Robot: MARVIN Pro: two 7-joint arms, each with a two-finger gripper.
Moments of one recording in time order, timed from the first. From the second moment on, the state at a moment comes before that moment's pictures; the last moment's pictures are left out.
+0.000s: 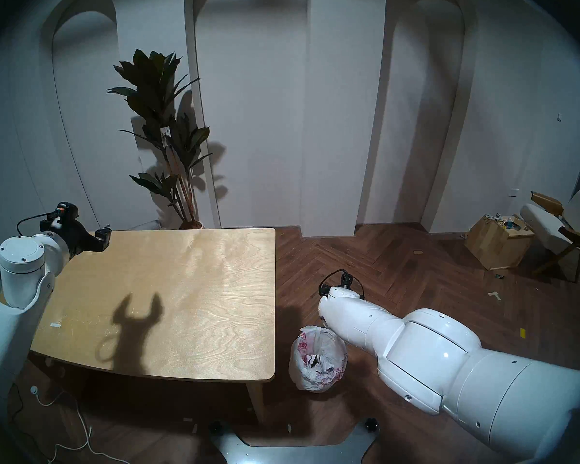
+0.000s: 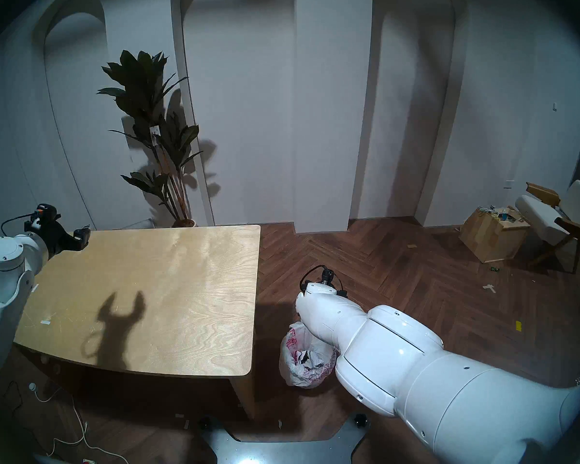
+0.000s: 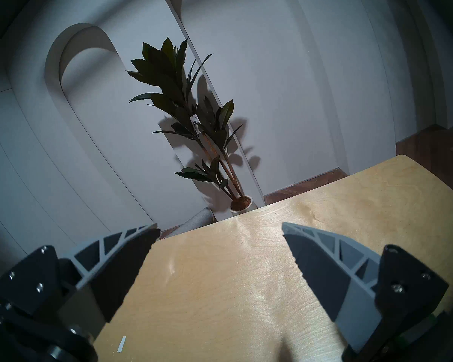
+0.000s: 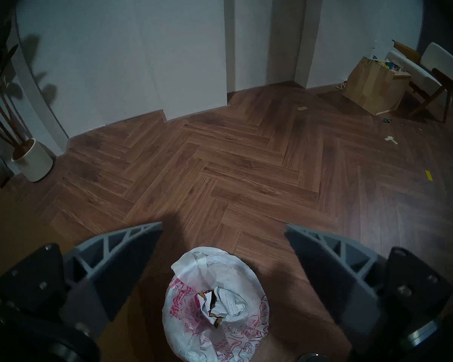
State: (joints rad) left arm 1.90 -0.65 -2.02 -1.93 -0.53 0.53 0.03; right arm -0.73 -1.65 0.68 -0.13 1.17 -0.10 -0.45
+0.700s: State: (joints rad) left arm 1.90 -0.65 -2.02 -1.93 -0.54 0.53 0.03; right arm -0.60 -1.57 0.72 -0.25 1.19 -0.30 -0.44
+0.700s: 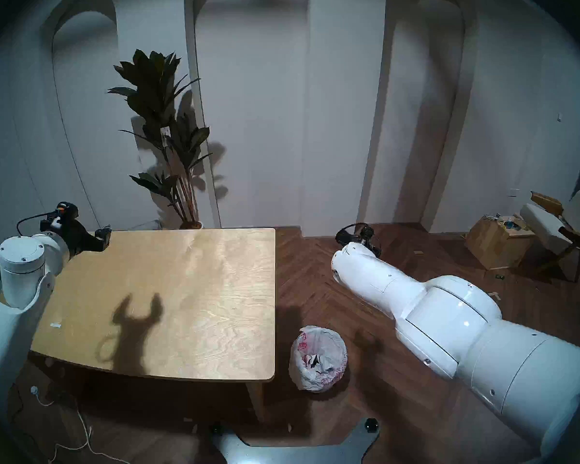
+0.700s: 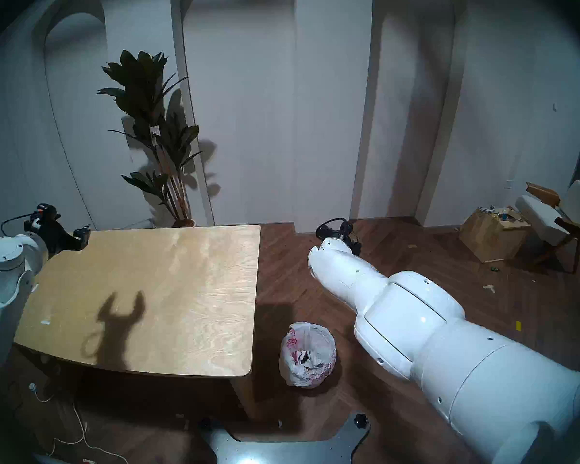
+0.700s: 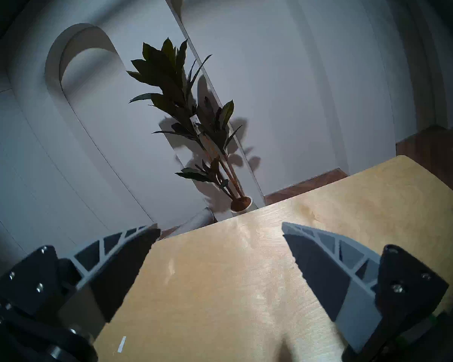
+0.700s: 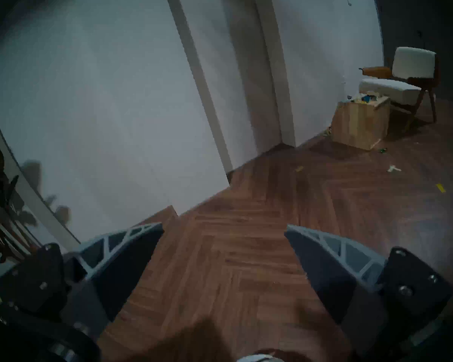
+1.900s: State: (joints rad) left arm 1.90 -0.65 -2.02 -1.93 -0.54 0.53 0.03; right arm -0.63 -1.53 0.66 -0.39 1.15 -0.37 -0.39
